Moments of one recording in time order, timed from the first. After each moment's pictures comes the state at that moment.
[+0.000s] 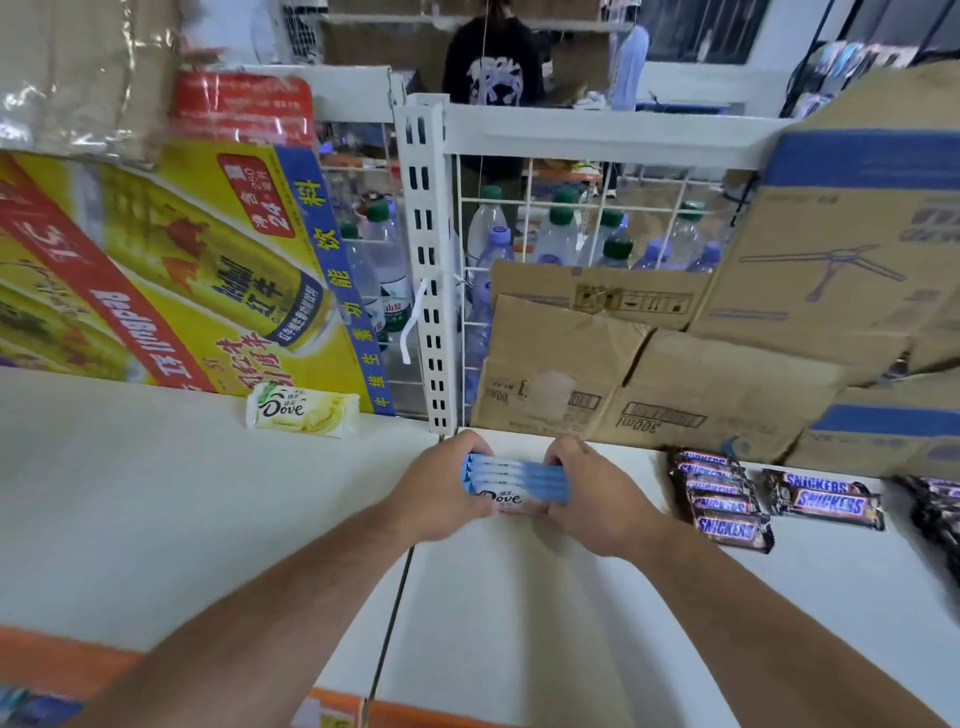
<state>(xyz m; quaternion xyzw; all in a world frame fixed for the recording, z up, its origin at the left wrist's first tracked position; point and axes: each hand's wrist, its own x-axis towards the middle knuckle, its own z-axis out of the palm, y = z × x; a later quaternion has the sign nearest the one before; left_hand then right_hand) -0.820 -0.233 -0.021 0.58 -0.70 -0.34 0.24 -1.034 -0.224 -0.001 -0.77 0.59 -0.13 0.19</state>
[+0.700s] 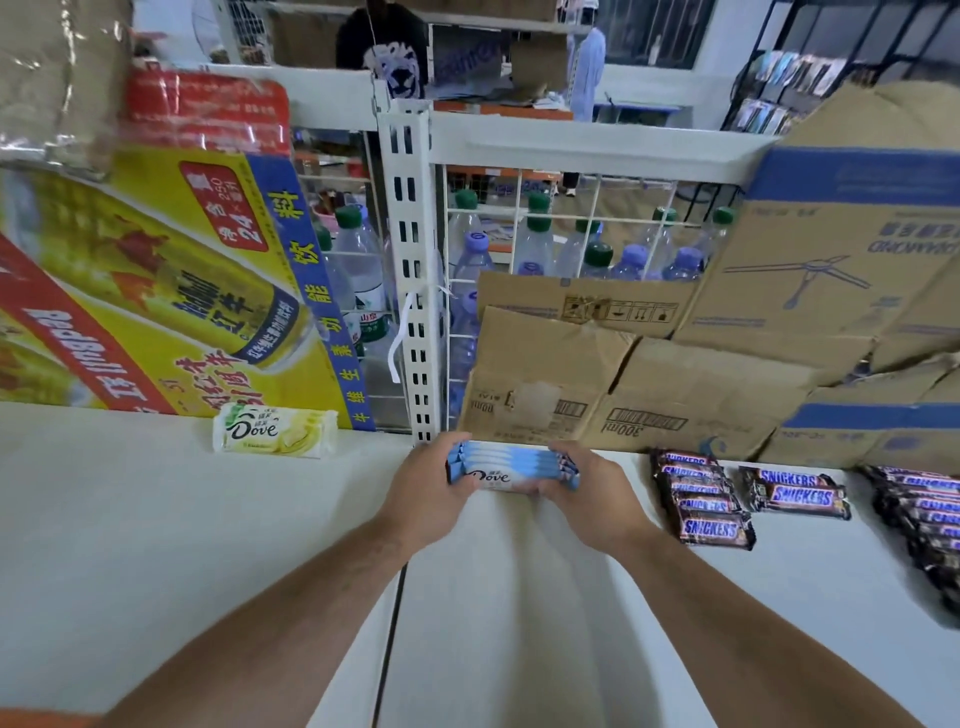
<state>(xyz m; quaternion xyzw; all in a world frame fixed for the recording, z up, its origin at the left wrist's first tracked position) -0.823 -0.256 -0.037 0.60 -0.68 -0.29 0.31 -1.036 -0.232 -0.012 -0.63 0.67 -0.27 0.28</state>
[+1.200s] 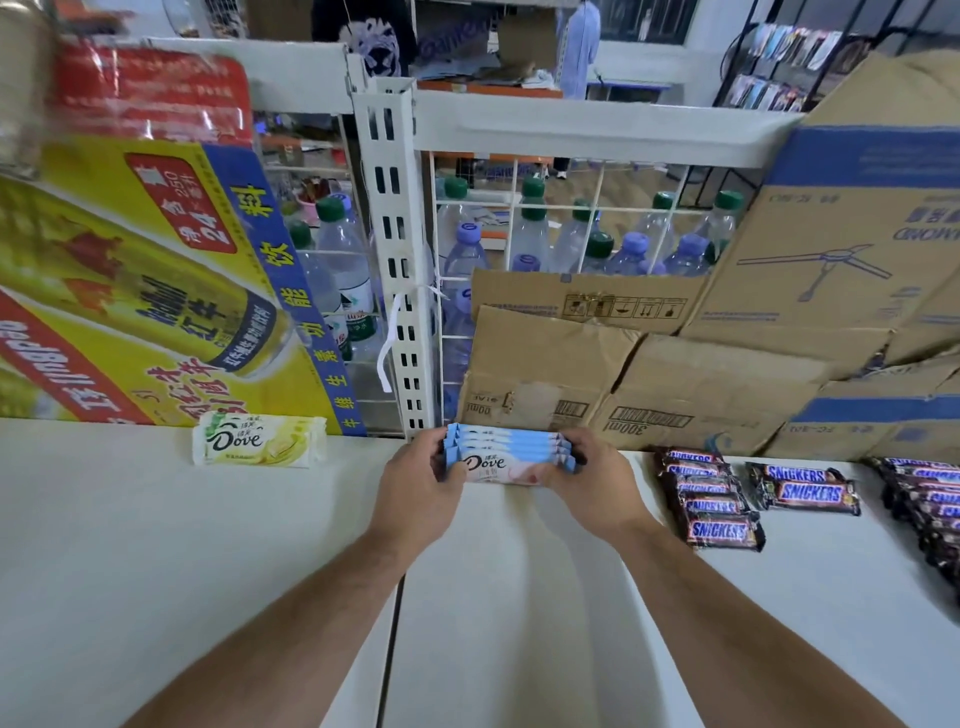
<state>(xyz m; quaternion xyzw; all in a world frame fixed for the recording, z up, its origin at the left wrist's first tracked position) -0.827 -0.266 -0.043 0.62 -0.62 -0.27 0.40 -1.037 -0.255 -0.024 -0.56 0.68 -0.34 0.31</state>
